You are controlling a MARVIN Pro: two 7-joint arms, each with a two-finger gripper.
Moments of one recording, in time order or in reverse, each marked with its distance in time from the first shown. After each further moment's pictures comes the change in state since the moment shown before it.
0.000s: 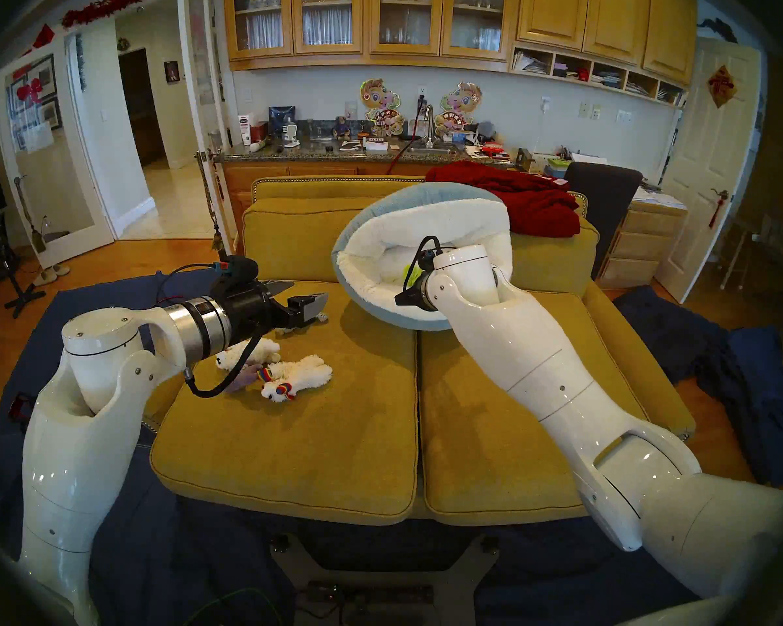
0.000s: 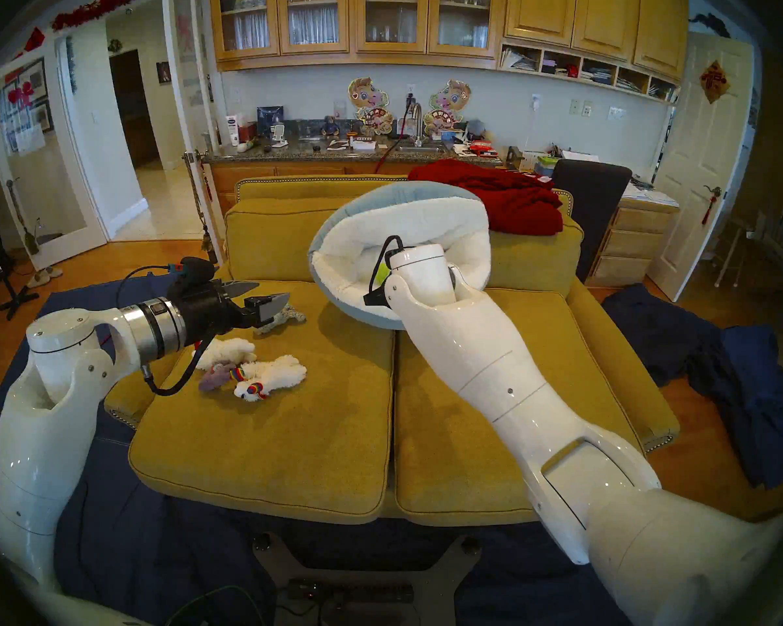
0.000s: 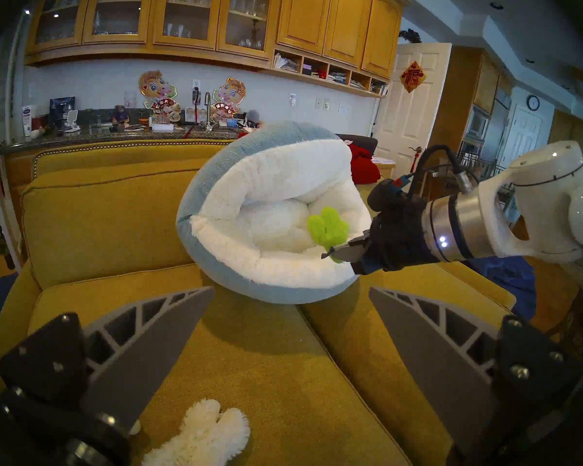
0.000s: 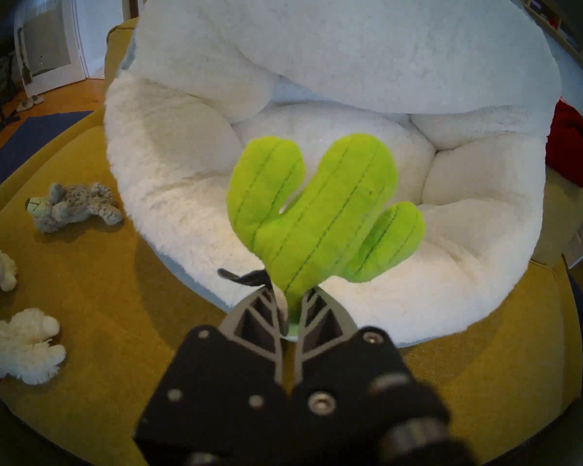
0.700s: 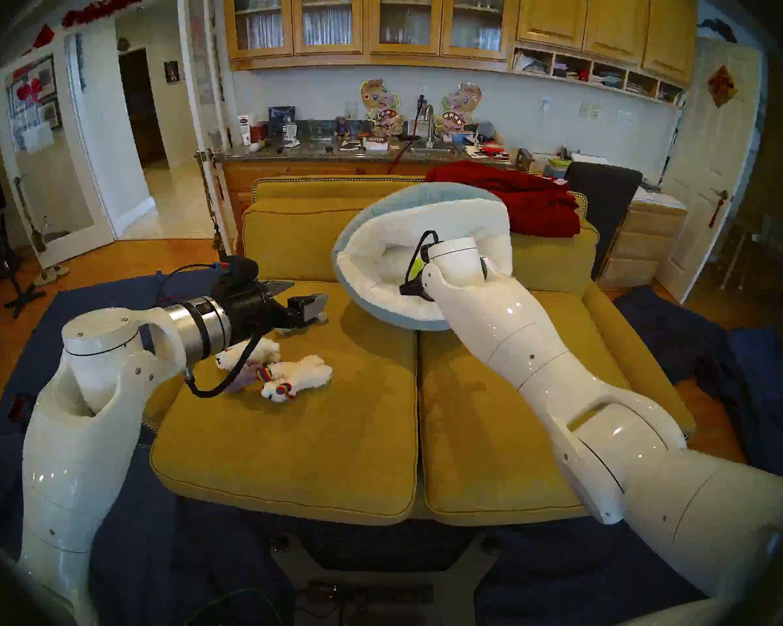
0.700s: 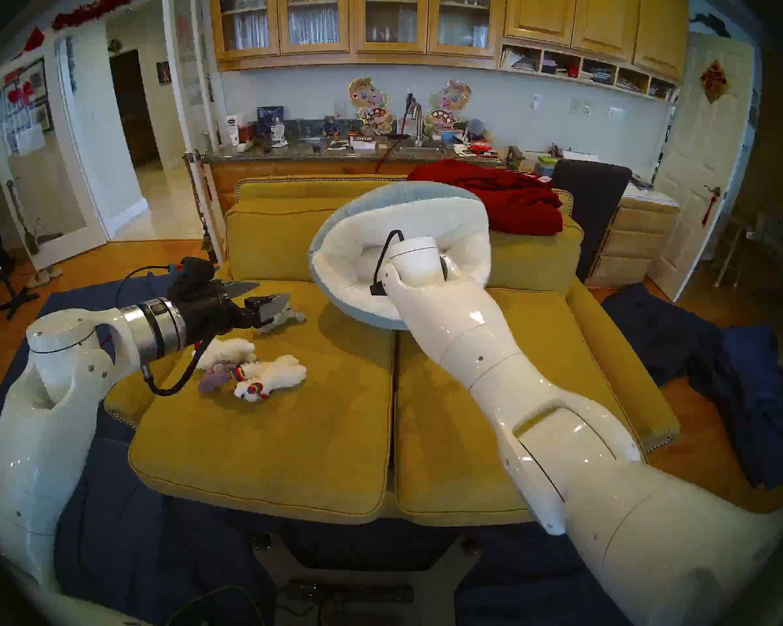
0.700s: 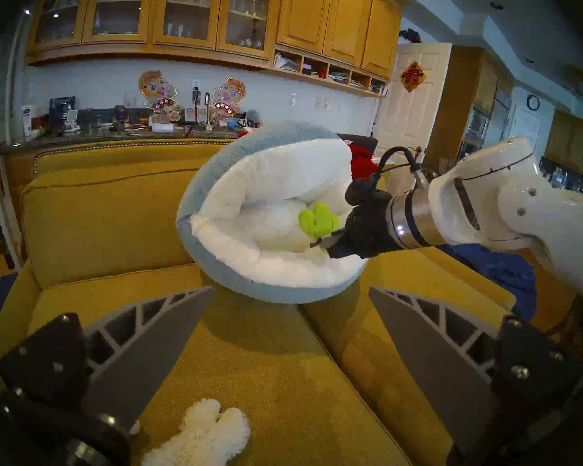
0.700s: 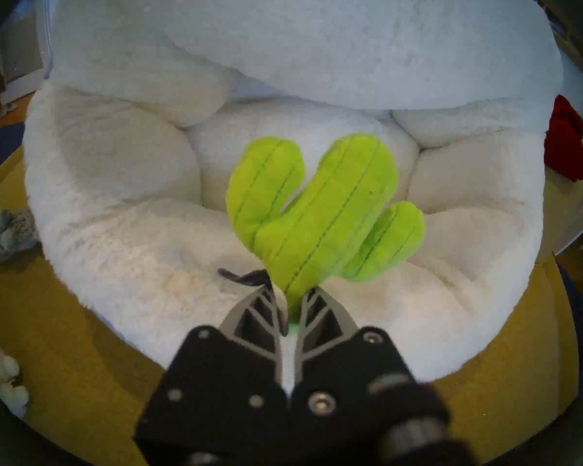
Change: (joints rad) left arm 0.000 0.000 0.000 0.000 0.000 0.001 -0.001; right arm 0.127 -0.094 0.023 0.307 -0.121 -0.109 0.089
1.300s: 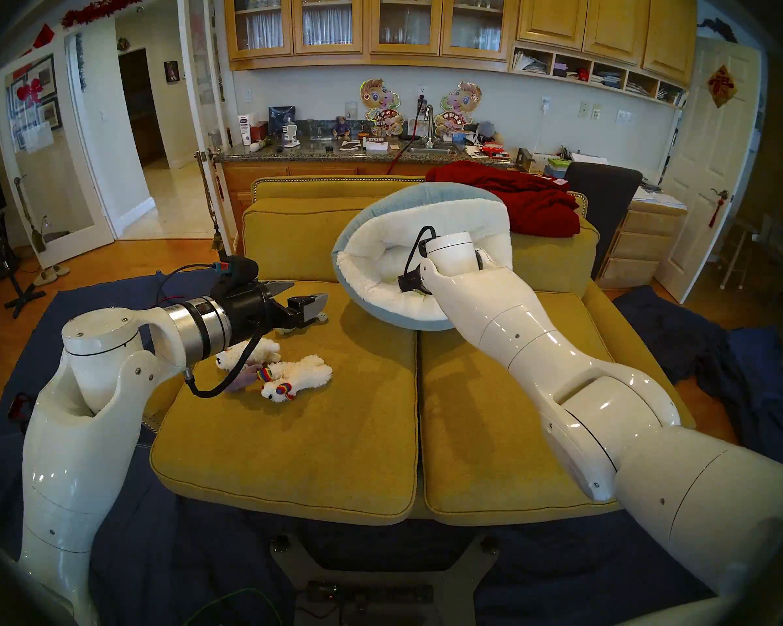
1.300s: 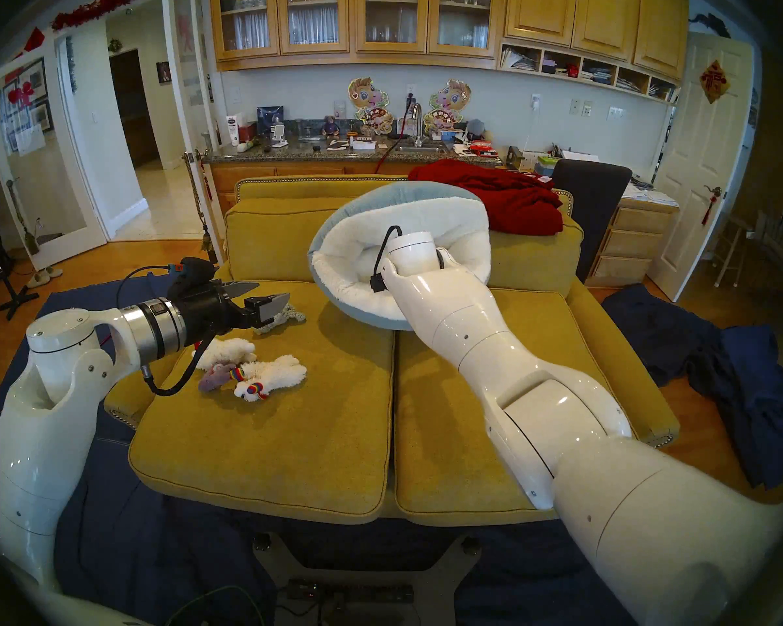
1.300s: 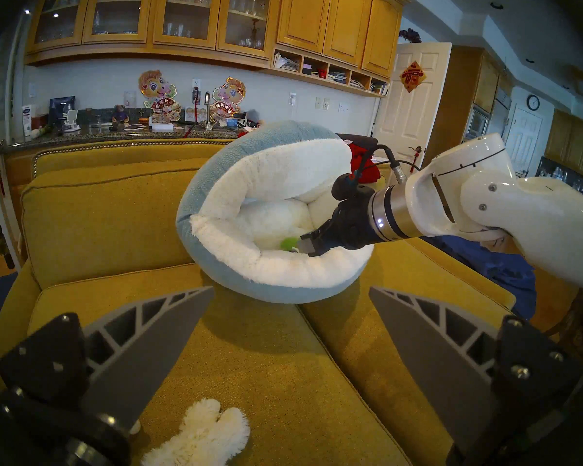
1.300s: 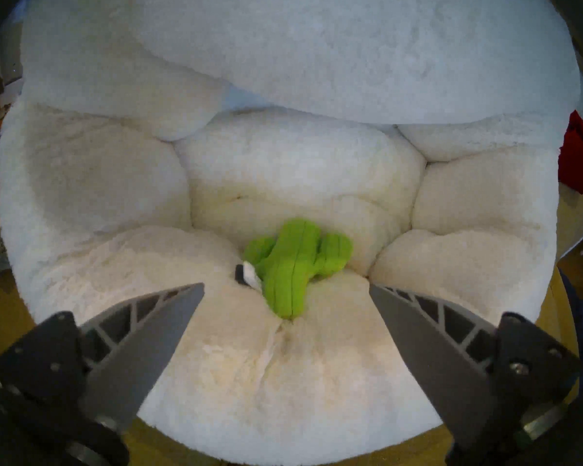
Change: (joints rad) left arm 0.000 0.000 0.000 0.000 0.000 0.000 0.000; right arm 0.106 -0.047 -0.006 0.218 -0.075 -0.093 0.110
